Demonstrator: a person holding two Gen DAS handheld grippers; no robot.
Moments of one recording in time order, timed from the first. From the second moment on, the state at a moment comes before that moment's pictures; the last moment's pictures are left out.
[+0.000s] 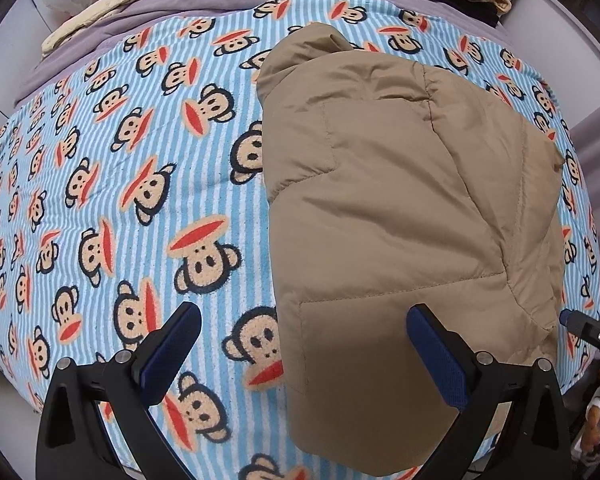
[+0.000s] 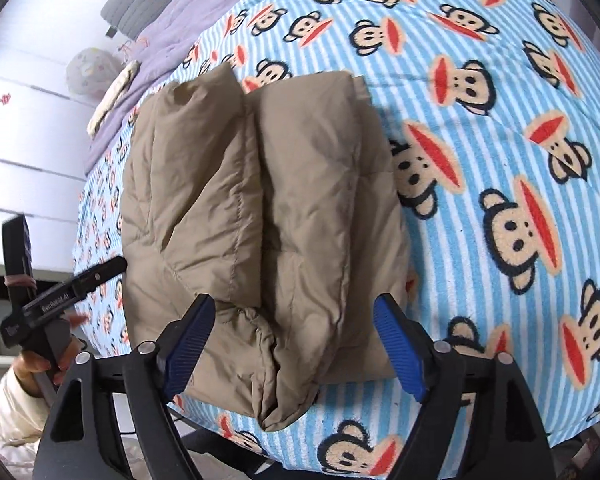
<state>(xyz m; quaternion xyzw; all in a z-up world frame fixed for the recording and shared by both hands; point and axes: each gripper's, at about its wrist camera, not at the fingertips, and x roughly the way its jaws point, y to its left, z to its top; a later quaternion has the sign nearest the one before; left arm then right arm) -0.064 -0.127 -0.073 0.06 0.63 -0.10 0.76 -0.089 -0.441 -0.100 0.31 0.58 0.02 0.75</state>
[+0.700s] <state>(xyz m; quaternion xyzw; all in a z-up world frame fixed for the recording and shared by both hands) -0.036 -0.099 -0.090 -0.06 0.67 -0.17 0.72 -0.078 -0.469 -0.144 0.40 0.60 0.03 0.69</state>
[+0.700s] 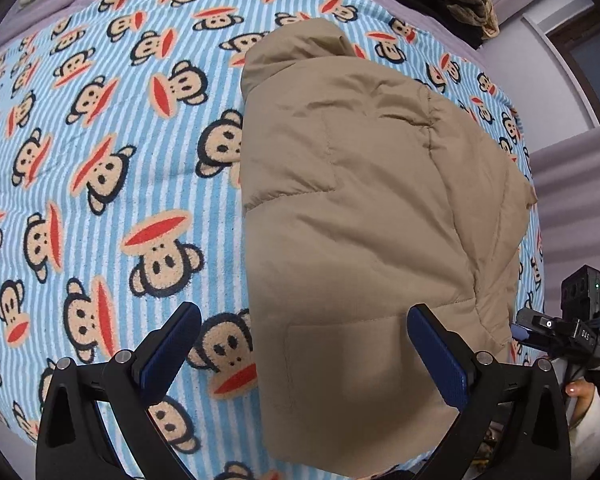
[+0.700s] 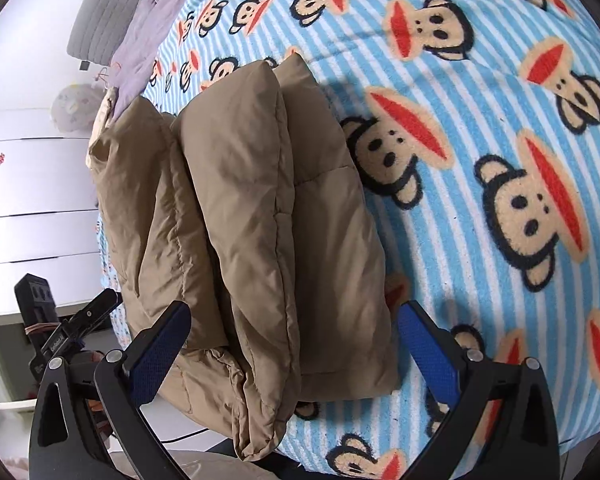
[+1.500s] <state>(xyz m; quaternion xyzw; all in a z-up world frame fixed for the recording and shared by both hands) 0.004 -0.112 -0.191 -0.24 0.71 -0.29 0.60 0.005 -0.467 -0.217 0.47 0.61 0.13 0.62</state>
